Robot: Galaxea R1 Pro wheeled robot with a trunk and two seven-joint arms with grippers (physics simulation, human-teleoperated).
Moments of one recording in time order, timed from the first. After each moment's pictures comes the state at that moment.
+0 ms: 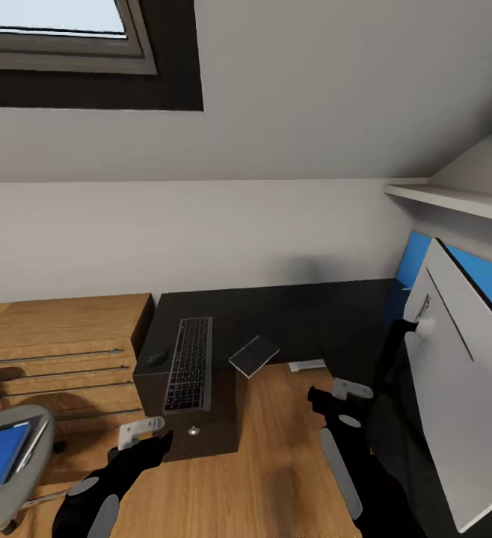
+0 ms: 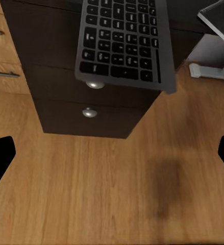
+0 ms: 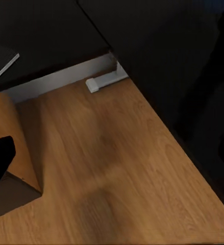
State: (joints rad) left arm -0.05 0.02 -0.07 -1.56 0.34 0.57 0.21; right arm -0.36 0.10 0.10 -1.23 -0.22 0.42 -0.50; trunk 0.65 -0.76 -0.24
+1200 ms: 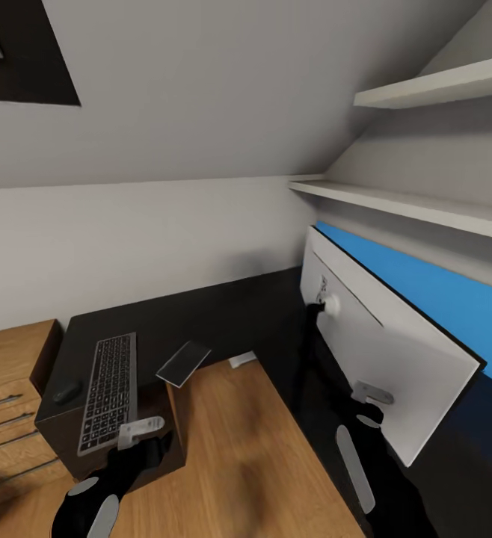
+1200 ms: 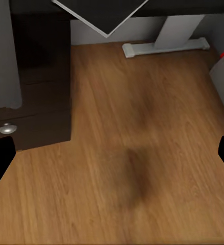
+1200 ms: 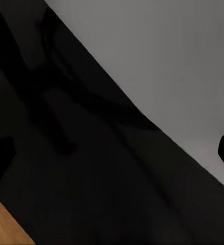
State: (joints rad) left arm -0.05 0.02 -0.06 -1.56 0.34 0.57 0.21; right arm -0.36 0.10 -0.02 -1.23 -0.22 0.41 -0.51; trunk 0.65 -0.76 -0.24
